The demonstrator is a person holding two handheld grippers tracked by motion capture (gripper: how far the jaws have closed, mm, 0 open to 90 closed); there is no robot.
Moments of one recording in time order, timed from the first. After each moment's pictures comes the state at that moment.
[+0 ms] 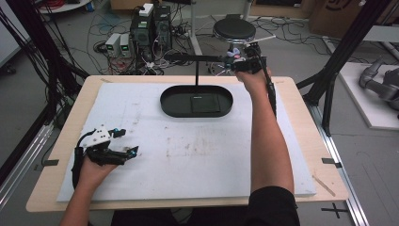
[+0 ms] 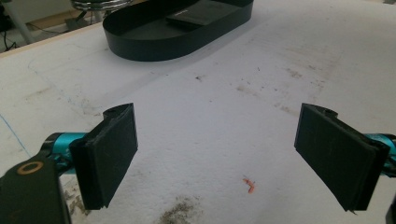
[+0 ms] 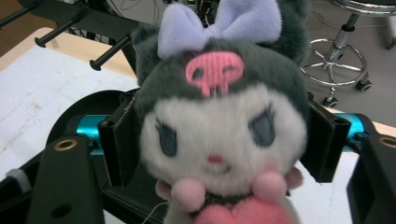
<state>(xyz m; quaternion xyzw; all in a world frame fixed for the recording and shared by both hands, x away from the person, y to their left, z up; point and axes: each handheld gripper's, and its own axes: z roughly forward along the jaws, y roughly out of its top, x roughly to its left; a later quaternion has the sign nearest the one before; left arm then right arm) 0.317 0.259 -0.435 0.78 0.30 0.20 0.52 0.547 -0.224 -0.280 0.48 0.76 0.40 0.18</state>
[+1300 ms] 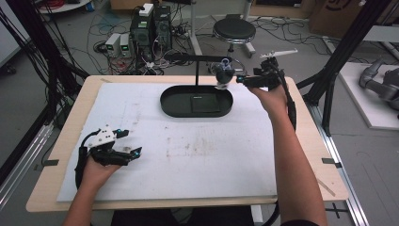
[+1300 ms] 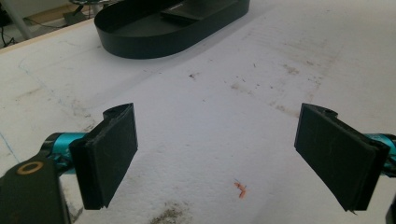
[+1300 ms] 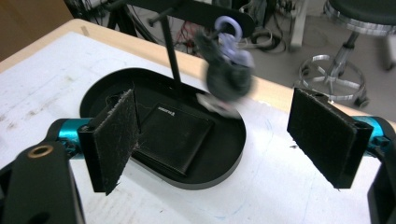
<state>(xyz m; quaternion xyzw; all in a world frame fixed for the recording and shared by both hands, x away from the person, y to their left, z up) 0.316 0.247 -0.432 0.79 0.29 0.20 0.50 0.468 -0.257 -0.272 0.43 0.77 0.43 0.20</state>
